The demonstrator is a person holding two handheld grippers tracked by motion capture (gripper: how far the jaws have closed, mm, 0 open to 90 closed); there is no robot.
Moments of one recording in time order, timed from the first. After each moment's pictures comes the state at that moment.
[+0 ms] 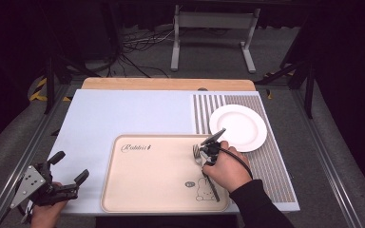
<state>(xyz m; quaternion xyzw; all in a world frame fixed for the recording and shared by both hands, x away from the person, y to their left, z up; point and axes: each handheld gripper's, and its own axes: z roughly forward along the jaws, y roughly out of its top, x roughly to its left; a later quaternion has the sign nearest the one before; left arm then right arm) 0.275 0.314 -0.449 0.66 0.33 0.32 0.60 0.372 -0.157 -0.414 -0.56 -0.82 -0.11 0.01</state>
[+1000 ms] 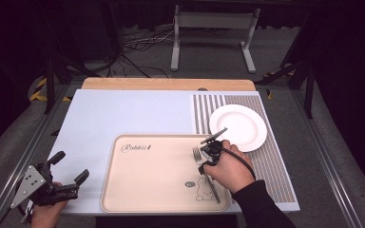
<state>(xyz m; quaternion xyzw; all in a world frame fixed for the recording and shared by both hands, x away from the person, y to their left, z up) 0.276 0.313 -0.449 0.66 0.33 0.32 0.60 0.370 -0.159 -0.405 -0.51 -0.84 -0.17 -0.02</state>
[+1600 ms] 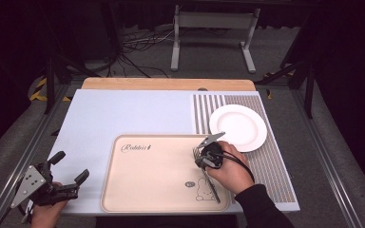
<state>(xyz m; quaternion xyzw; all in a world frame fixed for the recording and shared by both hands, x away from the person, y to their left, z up) 0.276 0.313 -0.449 0.66 0.33 0.32 0.60 0.372 -0.163 -0.419 -0.34 -0.90 -0.27 -0.08</state>
